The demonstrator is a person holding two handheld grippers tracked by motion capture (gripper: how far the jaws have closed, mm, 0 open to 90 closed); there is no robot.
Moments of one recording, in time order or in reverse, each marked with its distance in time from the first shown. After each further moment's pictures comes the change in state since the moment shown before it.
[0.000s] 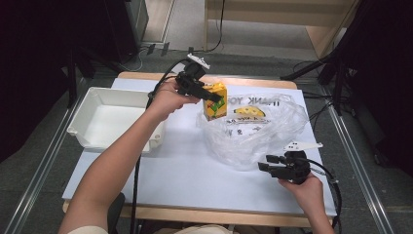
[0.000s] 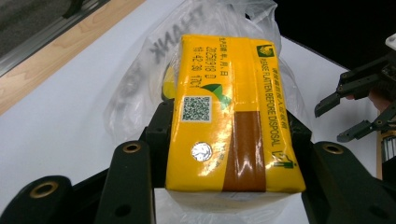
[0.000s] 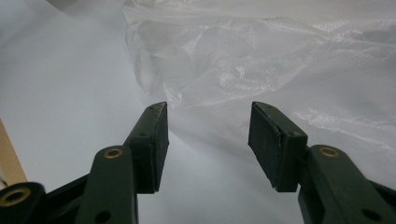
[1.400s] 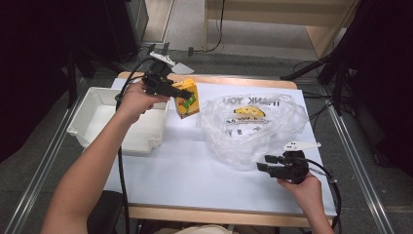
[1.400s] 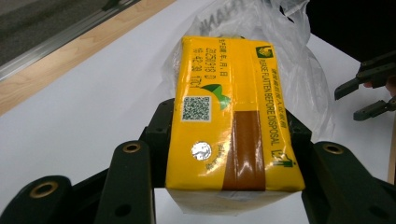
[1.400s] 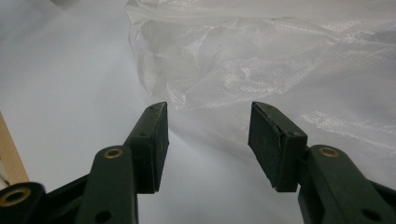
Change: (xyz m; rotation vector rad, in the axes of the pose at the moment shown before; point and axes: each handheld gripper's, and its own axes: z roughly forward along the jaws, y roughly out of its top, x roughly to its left) left arm 0.024 -0.045 -0.066 -0.027 0.094 -0.077; right arm 0.001 0.001 0.003 0.001 0.012 -0.001
